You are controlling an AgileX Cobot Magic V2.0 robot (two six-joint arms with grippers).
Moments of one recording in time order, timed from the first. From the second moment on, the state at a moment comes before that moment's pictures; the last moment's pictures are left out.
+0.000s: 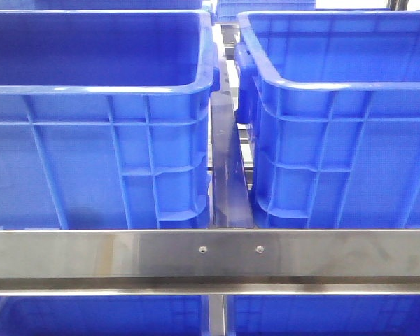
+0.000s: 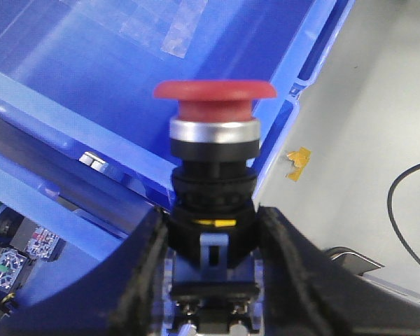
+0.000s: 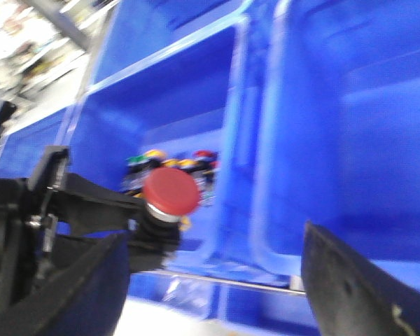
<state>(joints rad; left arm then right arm) -0.83 1.51 -1.54 -0.15 0.92 0.25 -0.01 0.76 -0.84 0.95 0.77 -0.26</state>
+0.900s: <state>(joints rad) -0.83 1.51 -1.54 -0.15 0.92 0.25 0.10 1.15 -0.84 1.46 0.90 -0.70</state>
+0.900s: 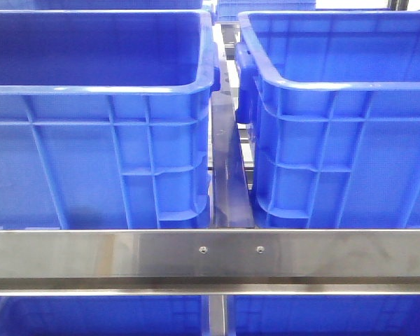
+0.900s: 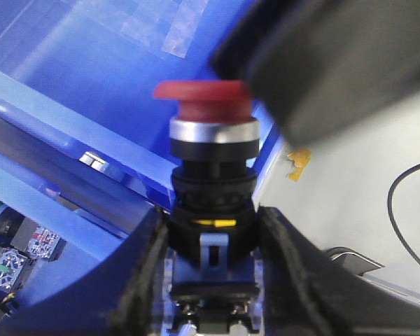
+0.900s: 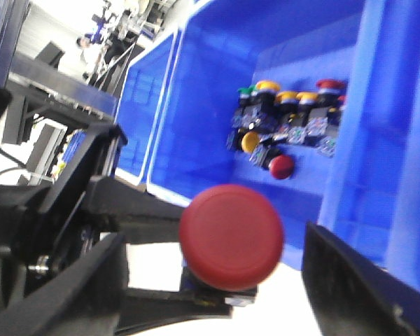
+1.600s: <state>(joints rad) -0.83 1.51 -1.54 -0.15 0.91 0.25 0.15 1.16 -0.84 1.47 0.84 -0.74</state>
